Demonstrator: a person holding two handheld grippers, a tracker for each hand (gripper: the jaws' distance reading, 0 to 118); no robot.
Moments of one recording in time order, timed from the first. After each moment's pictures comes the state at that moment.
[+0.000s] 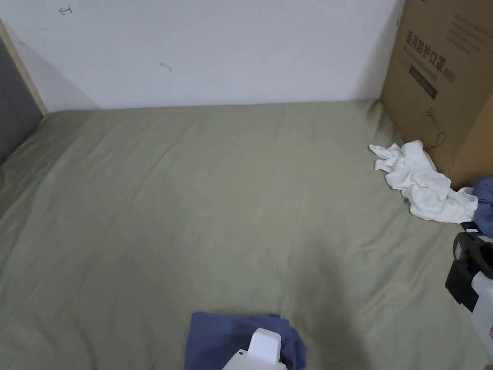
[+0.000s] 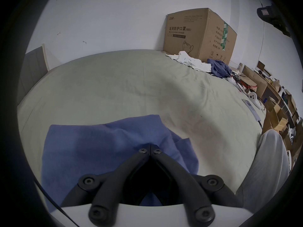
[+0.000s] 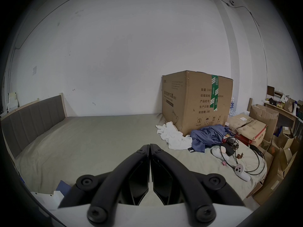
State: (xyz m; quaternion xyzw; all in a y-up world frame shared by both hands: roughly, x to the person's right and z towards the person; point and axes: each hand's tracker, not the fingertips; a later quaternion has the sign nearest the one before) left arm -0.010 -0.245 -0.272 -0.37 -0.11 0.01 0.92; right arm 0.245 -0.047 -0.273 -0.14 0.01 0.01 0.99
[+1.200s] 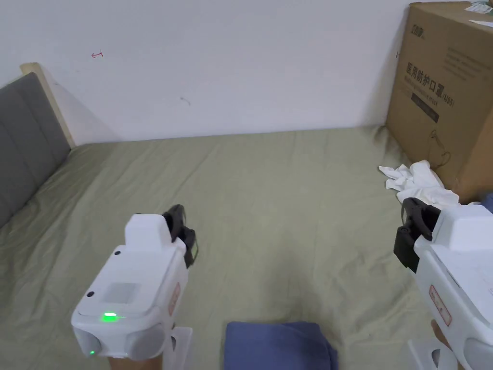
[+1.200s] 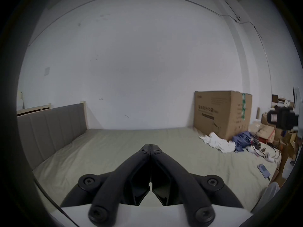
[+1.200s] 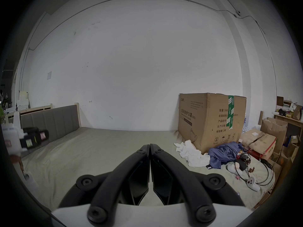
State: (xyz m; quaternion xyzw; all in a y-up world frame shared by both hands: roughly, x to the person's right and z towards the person) left arm -0.194 -0.007 -0.245 -0.04 0.04 0.01 1.00; right arm 0.163 -0.007 -0.261 -0.05 0.07 0.02 1.00
